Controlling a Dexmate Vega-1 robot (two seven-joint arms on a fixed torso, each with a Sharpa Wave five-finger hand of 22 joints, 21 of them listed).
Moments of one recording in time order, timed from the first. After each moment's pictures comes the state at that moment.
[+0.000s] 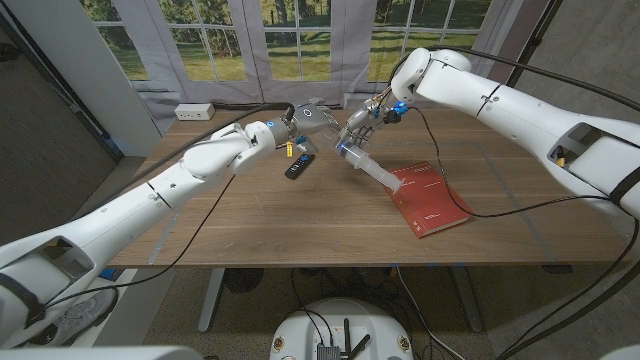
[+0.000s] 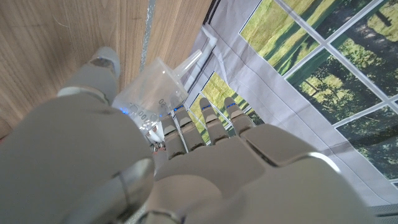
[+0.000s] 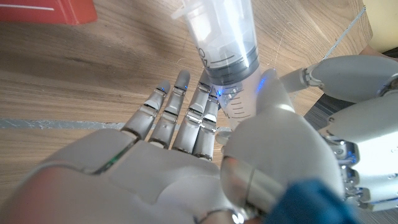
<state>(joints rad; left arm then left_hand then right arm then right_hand) 0.55 0.82 0.71 -1.90 1.18 -0.09 -0.12 0.87 -0.15 0.54 -0.18 0.18 0.42 -0.21 0.29 0.18 0.49 -0.22 0.22 0.18 0.29 -0.04 0.20 0.17 0.13 0.10 0.19 0.16 0.04 -0.60 -1.05 -1.55 0.07 -0.66 0.85 0.87 0.00 0.29 -0.16 0.20 0.84 -0.01 0.31 0.19 1.02 -0.09 0.24 0.23 0.56 -0.05 0.56 0.32 0.47 0.05 0.19 0.17</state>
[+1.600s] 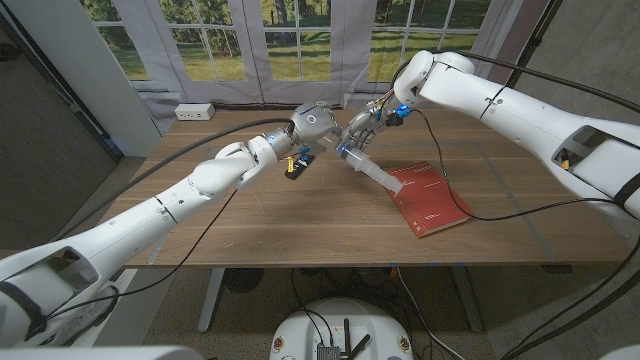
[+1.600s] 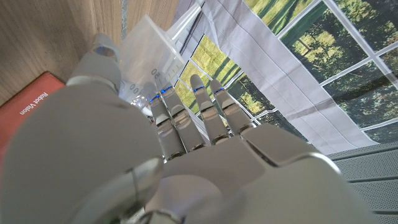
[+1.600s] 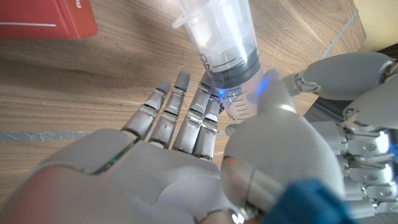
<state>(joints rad) 0.59 0.81 0.74 -1.85 1.29 -0.02 0.18 0.99 -0.08 0.36 -0.17 0.19 0.83 -0.17 0.31 0.19 0.97 -0.21 0.23 0.18 0.63 -0.06 0.23 0.19 0.42 0.00 0.20 0.17 0.03 -0.62 -1.05 -1.56 0.09 -0.68 0.86 0.84 0.03 0.29 -0.15 0.20 0.87 -0.02 0.29 0.19 1.02 -0.10 0.24 0.23 0.56 -0.05 0.56 0.32 0.47 0.05 0.19 0.17</state>
